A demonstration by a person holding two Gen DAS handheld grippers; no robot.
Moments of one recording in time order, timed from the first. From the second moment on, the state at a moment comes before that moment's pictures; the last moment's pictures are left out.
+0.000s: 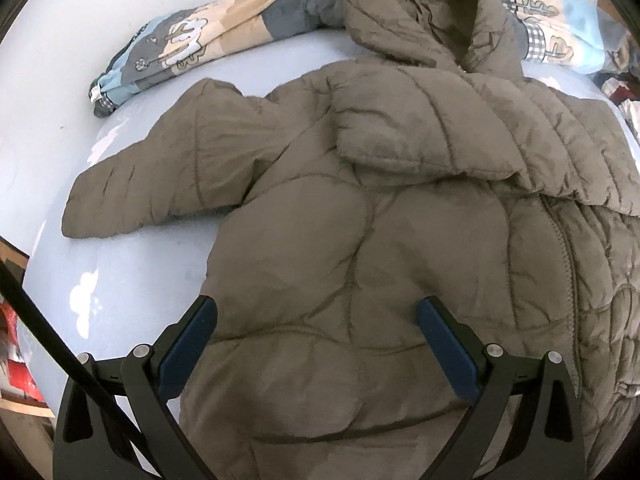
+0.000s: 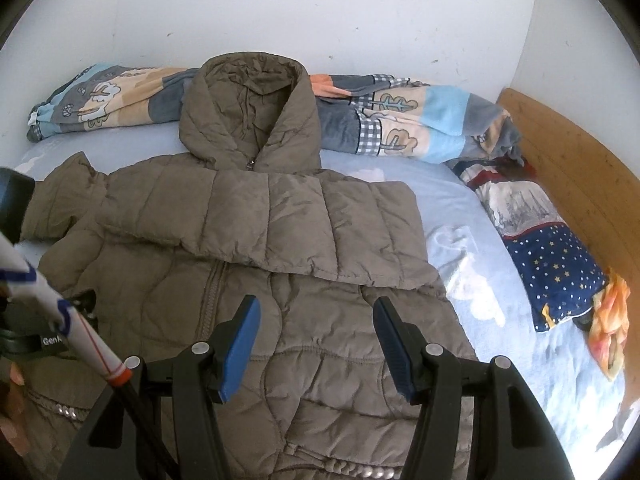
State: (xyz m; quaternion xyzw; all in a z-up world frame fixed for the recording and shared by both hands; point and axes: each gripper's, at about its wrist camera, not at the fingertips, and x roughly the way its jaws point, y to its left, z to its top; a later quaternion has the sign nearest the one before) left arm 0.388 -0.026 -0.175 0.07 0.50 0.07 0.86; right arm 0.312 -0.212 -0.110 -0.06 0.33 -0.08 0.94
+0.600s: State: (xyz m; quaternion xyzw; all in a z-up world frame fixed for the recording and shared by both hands) left arm 0.411 0.157 -0.141 -0.07 0.47 0.21 0.86; right arm 0.320 -0.209 -0.113 -0.06 0.33 -0.08 0.94
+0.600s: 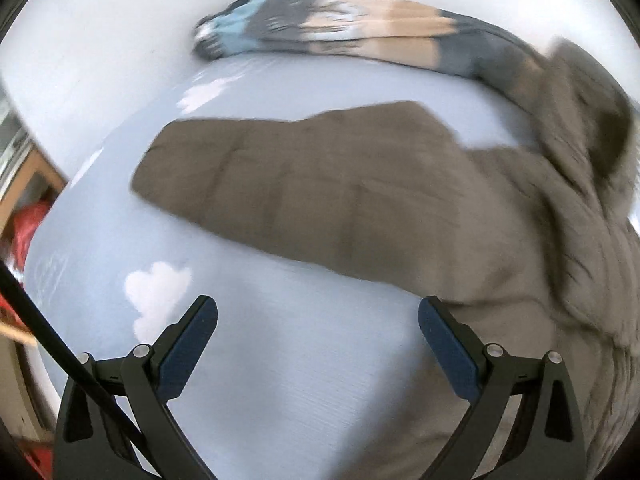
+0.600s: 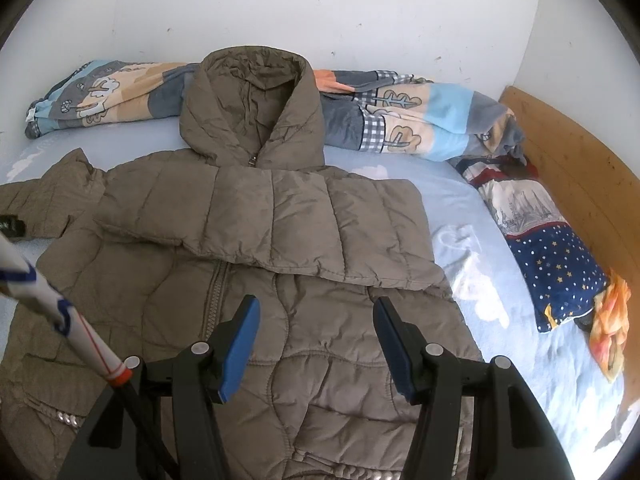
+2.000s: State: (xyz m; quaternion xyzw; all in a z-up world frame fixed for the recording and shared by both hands) left arm 0.392 0.450 -0.226 -0.53 0.28 0.19 0.77; right arm 0.338 -0.227 -0.135 -0.02 0.40 -0.07 0.92
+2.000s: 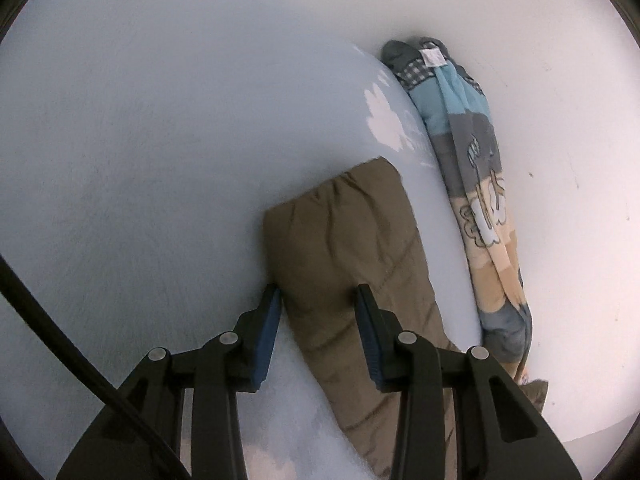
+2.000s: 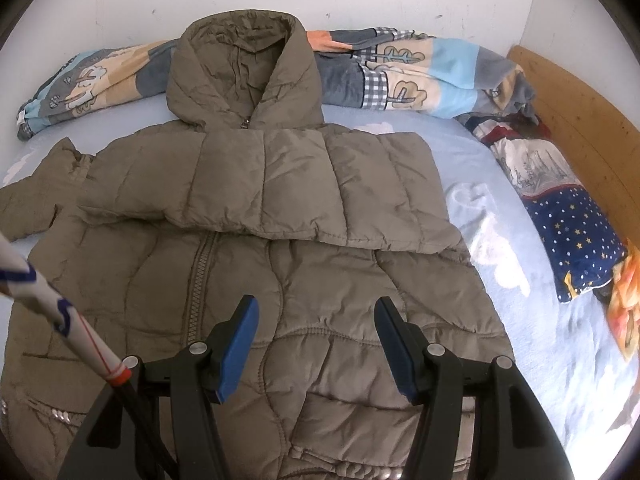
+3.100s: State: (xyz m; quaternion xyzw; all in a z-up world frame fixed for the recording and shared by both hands) left arm 0.401 0.190 0.010 -0.29 0.18 -0.09 0.94; right arm 0.319 -0.289 -0.103 0.08 0.35 -0.11 0.93
